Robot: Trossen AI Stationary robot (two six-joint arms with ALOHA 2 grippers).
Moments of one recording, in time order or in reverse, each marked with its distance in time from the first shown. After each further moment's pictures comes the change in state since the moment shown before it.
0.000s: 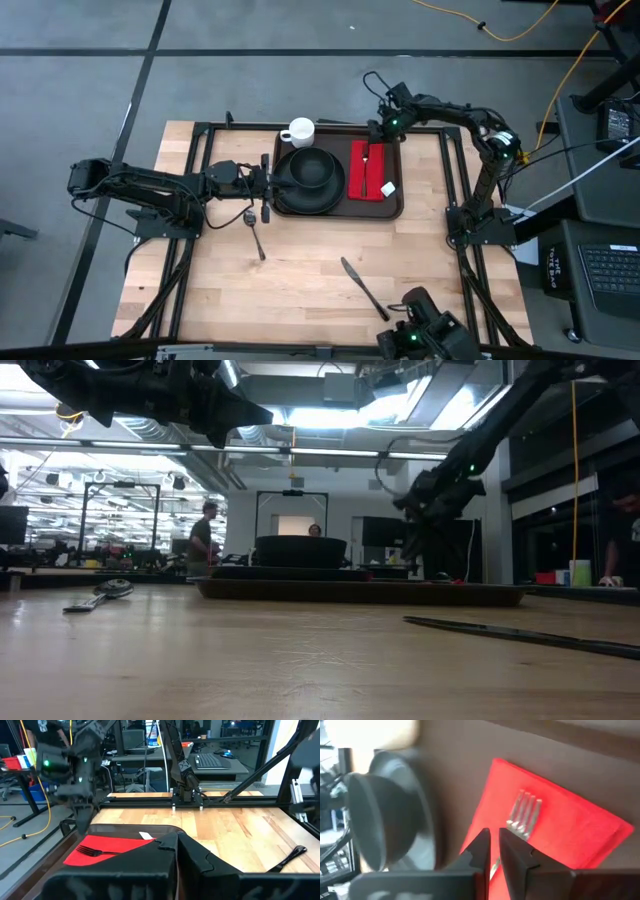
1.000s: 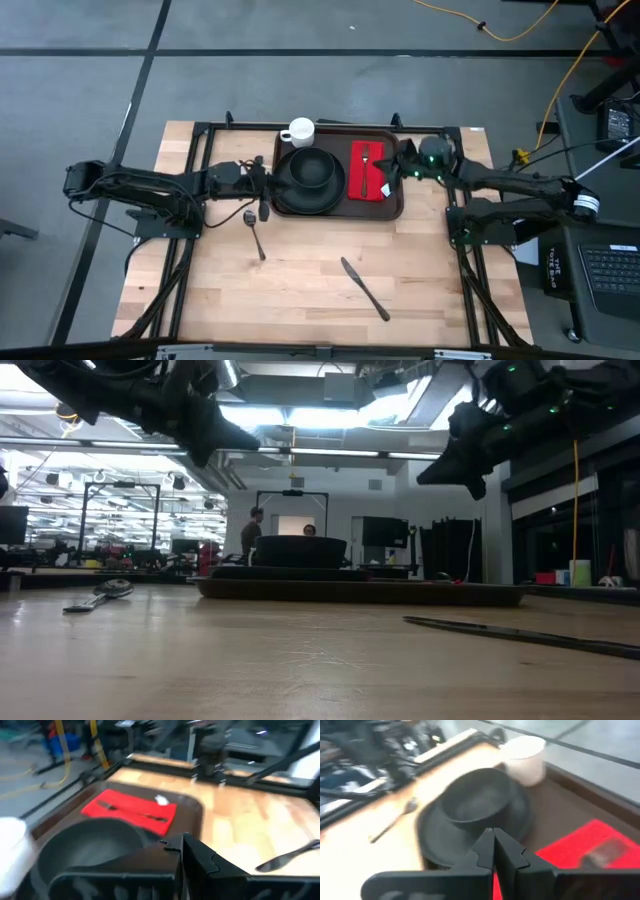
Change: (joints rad) left arm 0.005 -0.068 0.000 -0.231 -0.087 -0.168; right arm 0.514 -0.878 -0.717 0.651 0.494 -0.111
